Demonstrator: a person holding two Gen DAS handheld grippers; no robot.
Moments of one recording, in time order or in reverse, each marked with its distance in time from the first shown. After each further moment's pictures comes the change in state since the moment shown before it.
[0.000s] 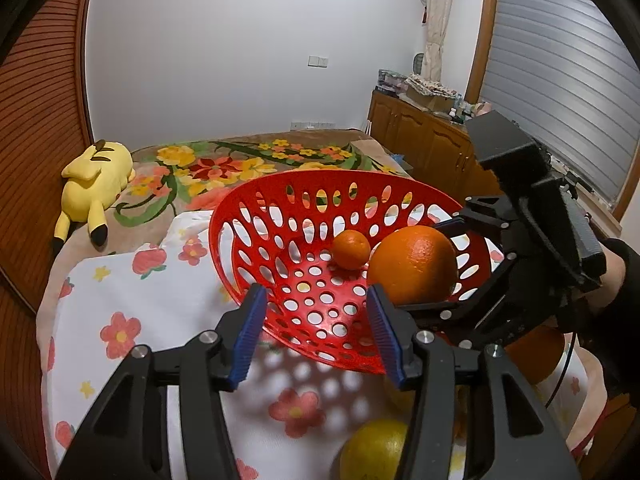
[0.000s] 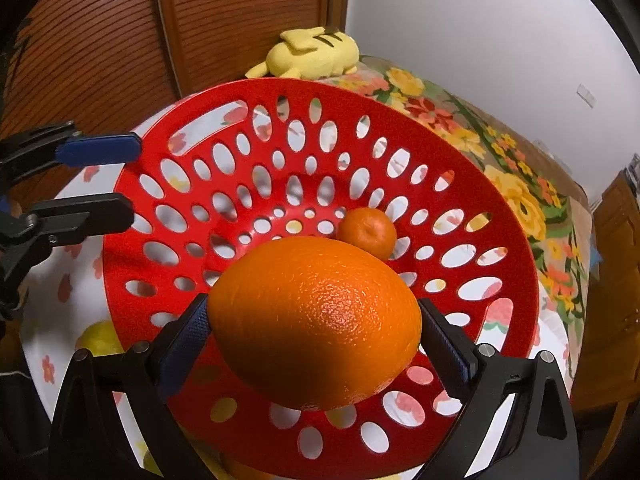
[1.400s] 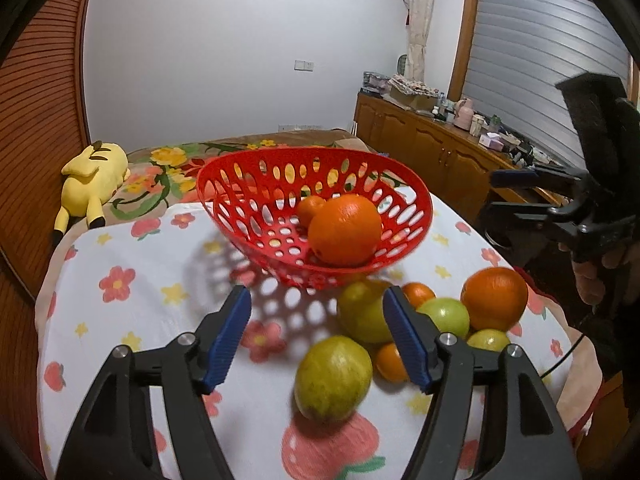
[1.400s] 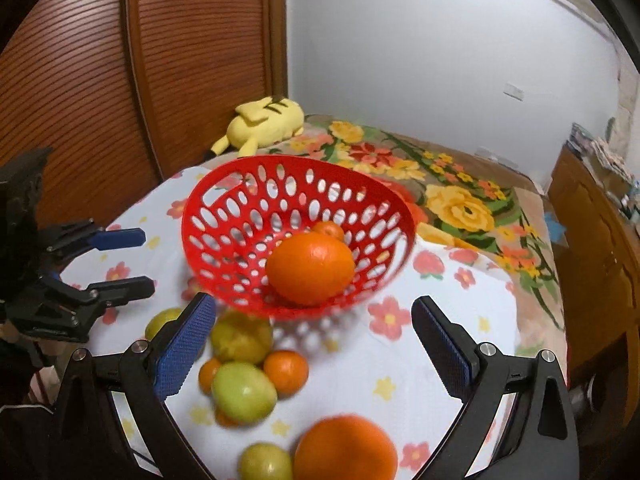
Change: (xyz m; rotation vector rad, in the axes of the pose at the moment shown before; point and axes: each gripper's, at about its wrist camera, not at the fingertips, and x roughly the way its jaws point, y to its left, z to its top) left arm -0.048 -0.031 -0.054 0.026 -0.015 -0.027; right arm -0.128 0.021 -0.066 0.204 -0.246 -0.125
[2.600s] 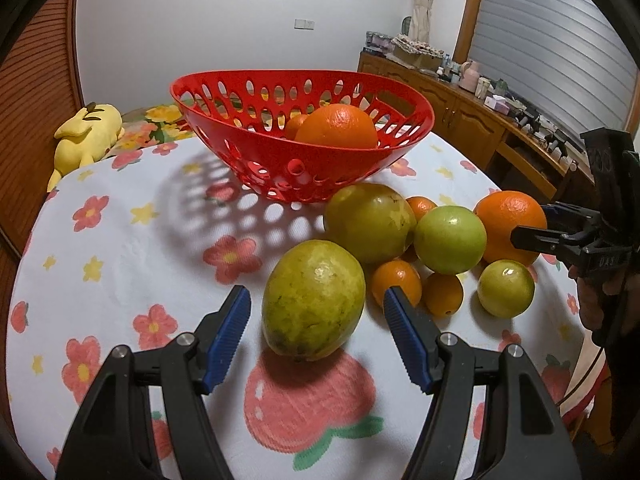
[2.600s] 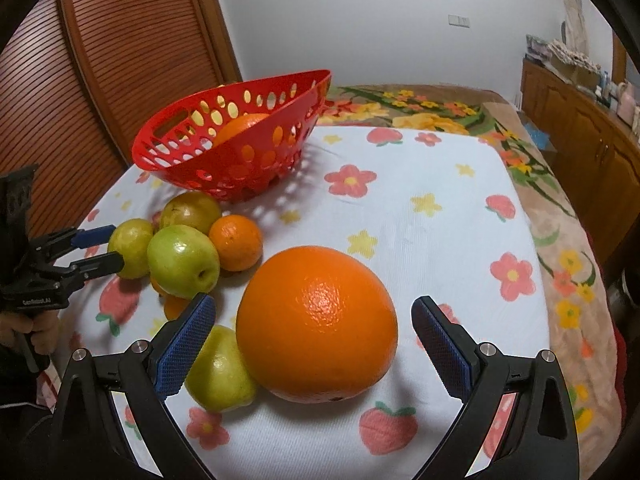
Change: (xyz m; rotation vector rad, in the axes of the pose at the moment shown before) left arm 0.034 -0.014 -0.052 -0.008 0.146 0.005; right arm 0.007 -0.040 -0.126 0.263 0.051 0.000
